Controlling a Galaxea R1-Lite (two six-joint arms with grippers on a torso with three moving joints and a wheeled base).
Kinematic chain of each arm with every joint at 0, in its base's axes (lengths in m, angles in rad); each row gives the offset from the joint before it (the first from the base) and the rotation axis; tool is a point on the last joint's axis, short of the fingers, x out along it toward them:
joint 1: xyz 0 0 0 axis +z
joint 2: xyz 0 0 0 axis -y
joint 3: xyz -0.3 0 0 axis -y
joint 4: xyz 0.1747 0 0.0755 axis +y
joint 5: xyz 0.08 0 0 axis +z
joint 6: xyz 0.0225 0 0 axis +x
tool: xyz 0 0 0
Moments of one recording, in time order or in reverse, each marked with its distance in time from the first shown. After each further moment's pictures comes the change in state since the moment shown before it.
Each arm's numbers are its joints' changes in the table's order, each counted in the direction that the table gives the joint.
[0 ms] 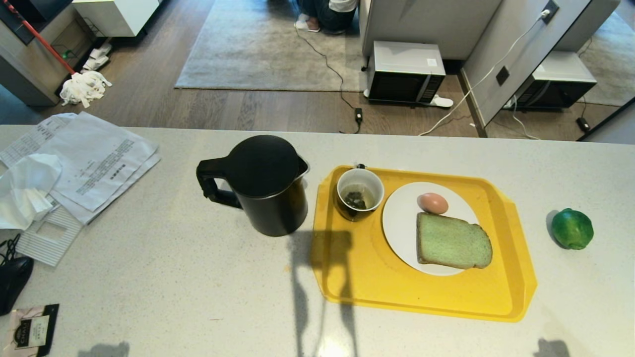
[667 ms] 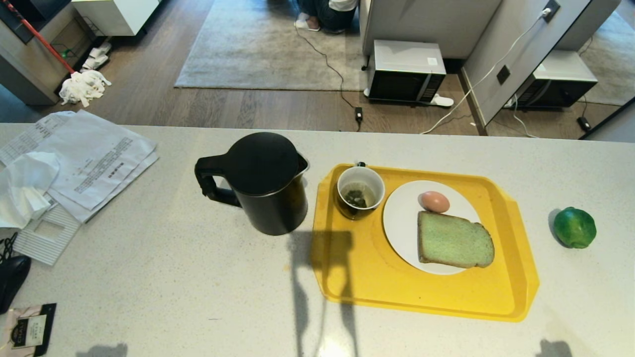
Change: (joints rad) left arm 0.000 0.000 0.000 0.000 0.001 0.000; right arm 0.000 0.000 0.000 0.000 0.000 -0.001
